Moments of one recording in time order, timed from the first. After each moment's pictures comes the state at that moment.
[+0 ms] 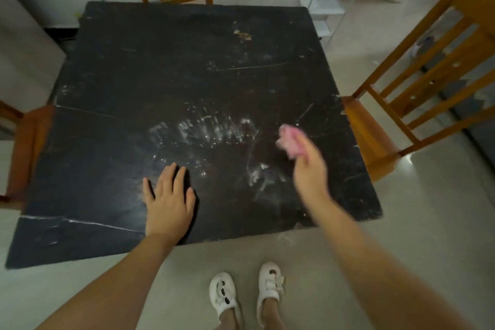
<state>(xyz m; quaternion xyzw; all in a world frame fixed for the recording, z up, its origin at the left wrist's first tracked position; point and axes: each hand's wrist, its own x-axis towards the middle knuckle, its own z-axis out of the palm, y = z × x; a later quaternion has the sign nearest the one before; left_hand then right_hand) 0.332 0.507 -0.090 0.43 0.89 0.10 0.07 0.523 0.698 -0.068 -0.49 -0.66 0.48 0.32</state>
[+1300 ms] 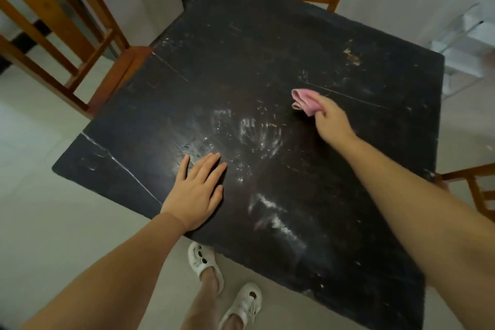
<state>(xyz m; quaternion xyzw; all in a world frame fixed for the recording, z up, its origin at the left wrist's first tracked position) 0.330 0.507 -0.101 0.44 0.90 0.04 0.02 0.354 0.829 -0.049 -0.25 -0.89 0.37 0.07</state>
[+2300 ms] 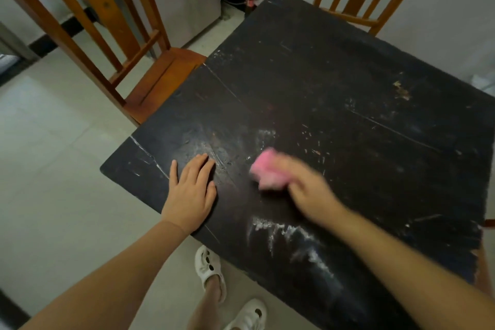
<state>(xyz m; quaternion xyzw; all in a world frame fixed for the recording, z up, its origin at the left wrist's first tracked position) 0.286 0.453 -0.099 0.26 0.95 0.14 -0.01 0.359 0.696 -0.050 -0.01 -0.89 0.45 -0.03</state>
